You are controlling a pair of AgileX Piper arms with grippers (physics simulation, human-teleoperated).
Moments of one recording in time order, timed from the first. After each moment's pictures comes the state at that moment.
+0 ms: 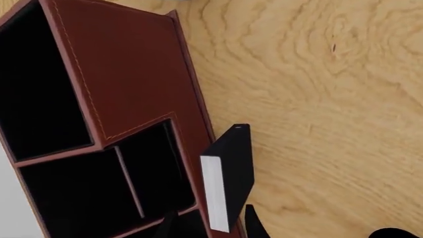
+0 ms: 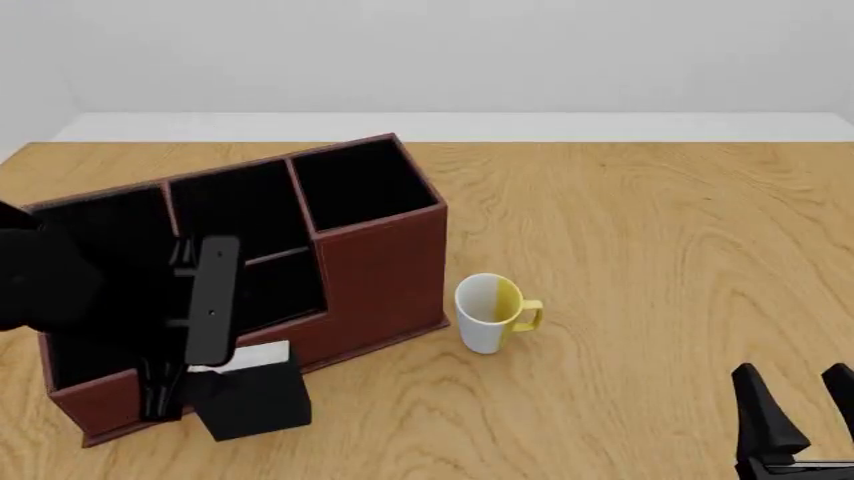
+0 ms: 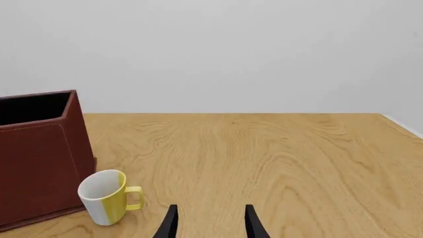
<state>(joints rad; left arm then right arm) -0.47 1.12 -0.97 1.04 1.08 0.00 0.01 0.00 0.00 0.00</state>
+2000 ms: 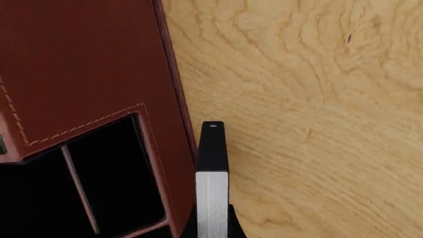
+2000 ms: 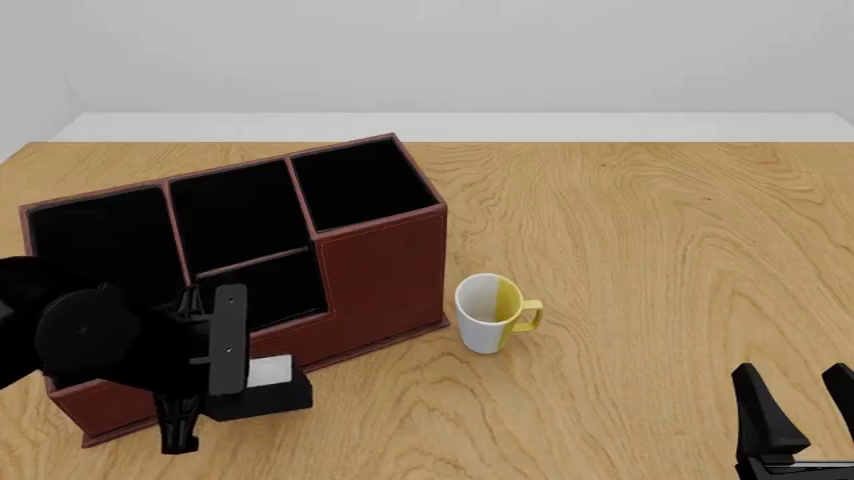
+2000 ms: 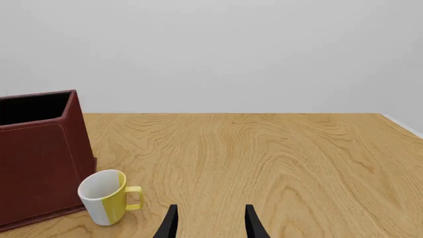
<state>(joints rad) -0.39 1.17 -0.77 0.86 1.05 0.00 0.01 0.00 0.00 0.00</state>
